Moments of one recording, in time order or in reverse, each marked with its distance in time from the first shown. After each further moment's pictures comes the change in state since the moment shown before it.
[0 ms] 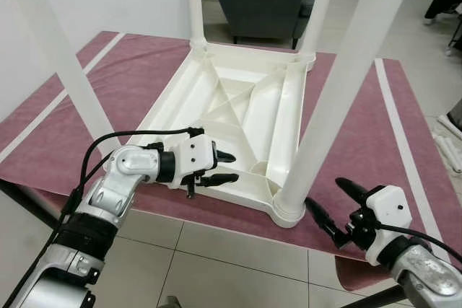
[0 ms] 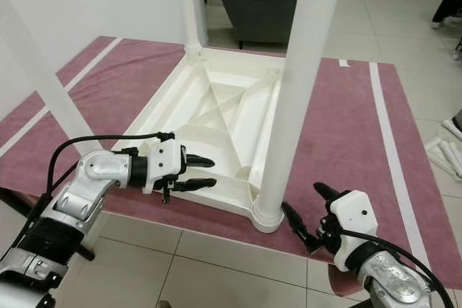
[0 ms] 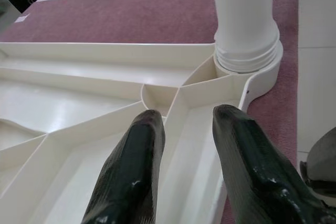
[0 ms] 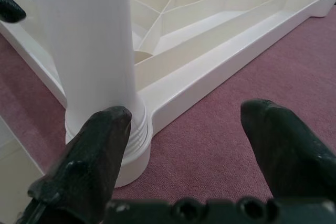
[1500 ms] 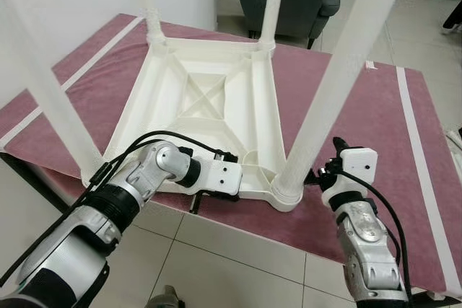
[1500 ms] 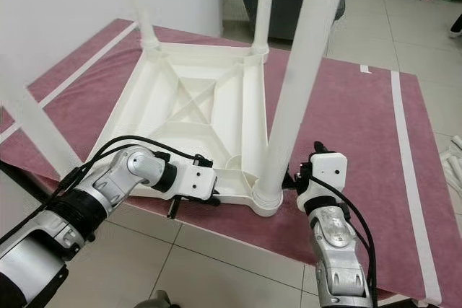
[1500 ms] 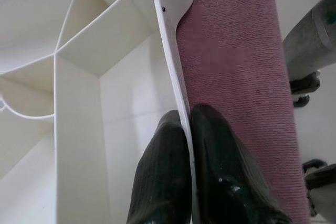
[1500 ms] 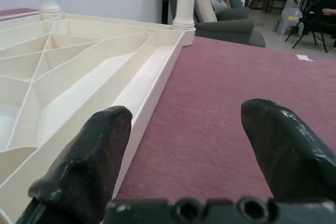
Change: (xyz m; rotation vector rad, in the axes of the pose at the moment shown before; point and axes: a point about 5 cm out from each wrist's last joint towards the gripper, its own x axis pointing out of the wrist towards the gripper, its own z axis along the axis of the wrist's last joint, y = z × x) left arm 0.063 0.007 -0.007 0.226 0.252 -0.381; right arm 0.075 -0.017 -0.005 0.109 -0.213 -0.479
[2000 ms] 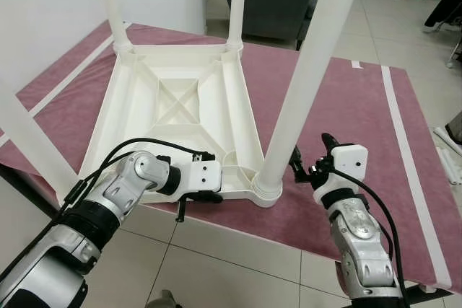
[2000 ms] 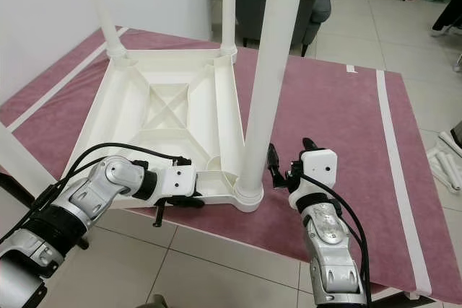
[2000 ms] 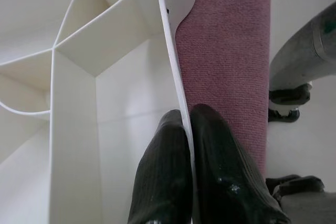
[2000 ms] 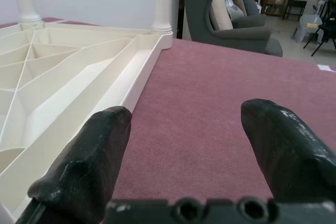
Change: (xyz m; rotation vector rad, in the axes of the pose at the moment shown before) left arm -0.024 -0.031 -0.022 -0.185 0.004 0.079; right arm 0.004 0.013 0.004 0.022 -0.021 0.060
